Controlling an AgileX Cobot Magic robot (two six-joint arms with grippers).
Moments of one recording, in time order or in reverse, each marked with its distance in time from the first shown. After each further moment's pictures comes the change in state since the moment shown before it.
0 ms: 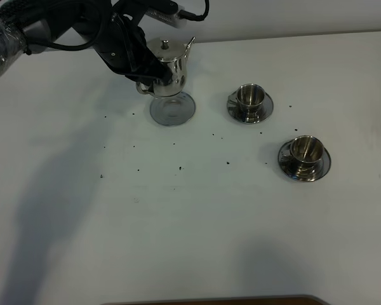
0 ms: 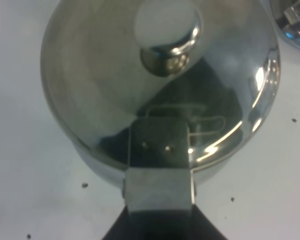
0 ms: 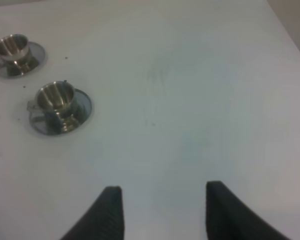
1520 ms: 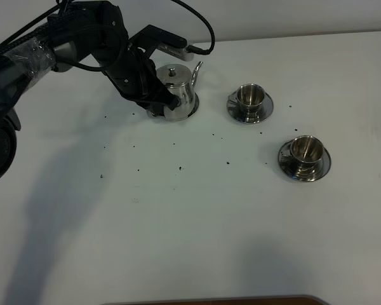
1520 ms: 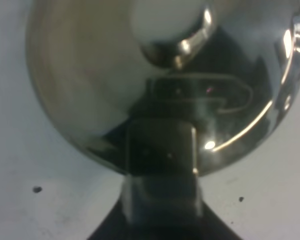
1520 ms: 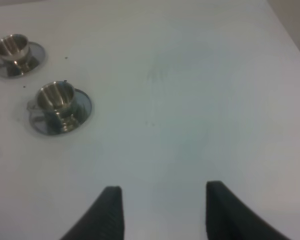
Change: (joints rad) left arm 0.000 0.124 -0.005 -0.022 0.010 0.031; right arm 0.000 0.000 0.000 0.000 0.000 0.000
